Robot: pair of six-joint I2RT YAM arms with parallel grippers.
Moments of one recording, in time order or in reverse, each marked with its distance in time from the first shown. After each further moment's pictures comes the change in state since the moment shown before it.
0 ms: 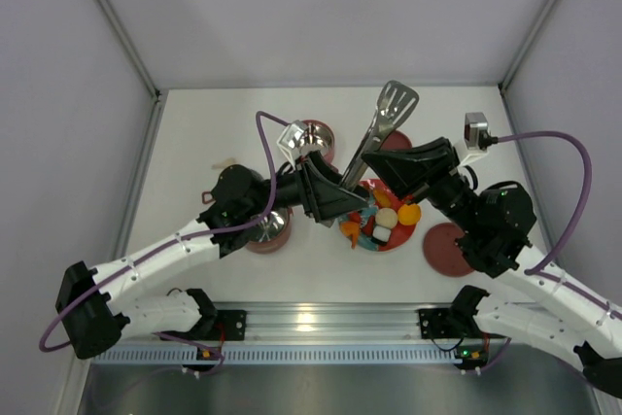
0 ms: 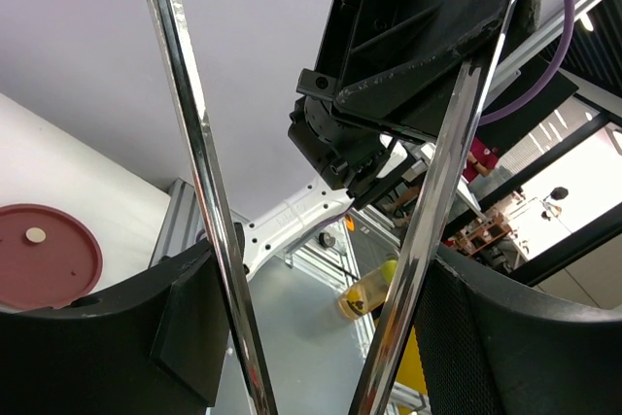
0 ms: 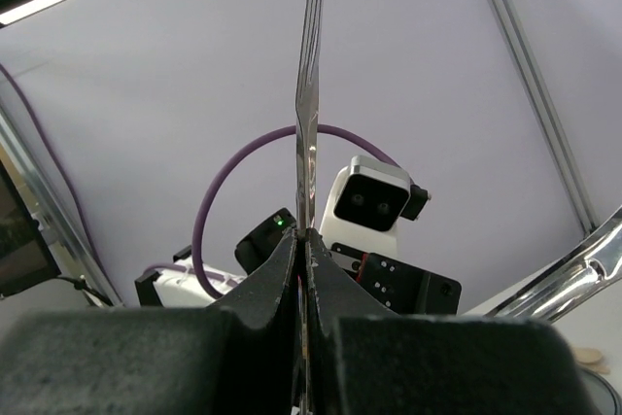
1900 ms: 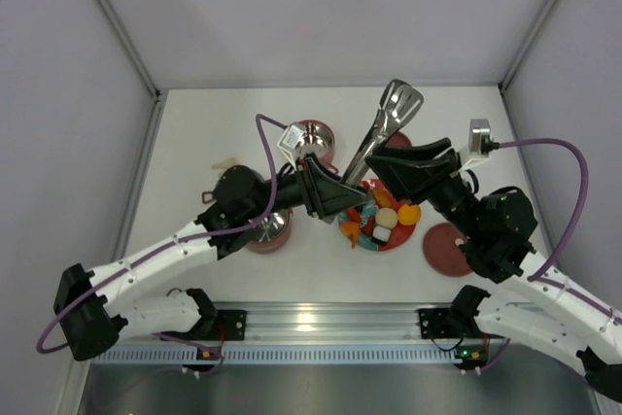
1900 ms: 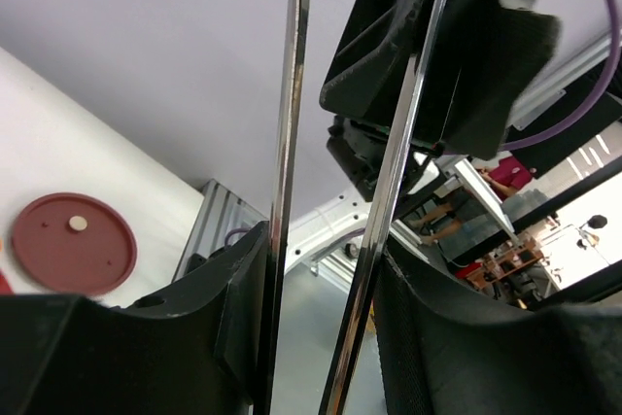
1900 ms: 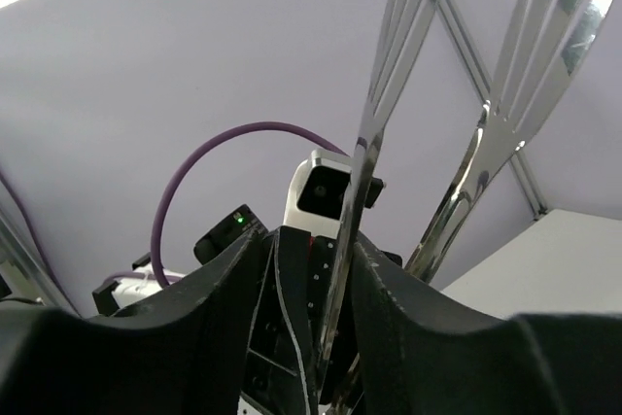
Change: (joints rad) left arm -0.006 -0.019 -0.011 -0.067 -0.084 0.040; right arm 0.000 -0.044 -0.042 -0.056 0.085 -0.034
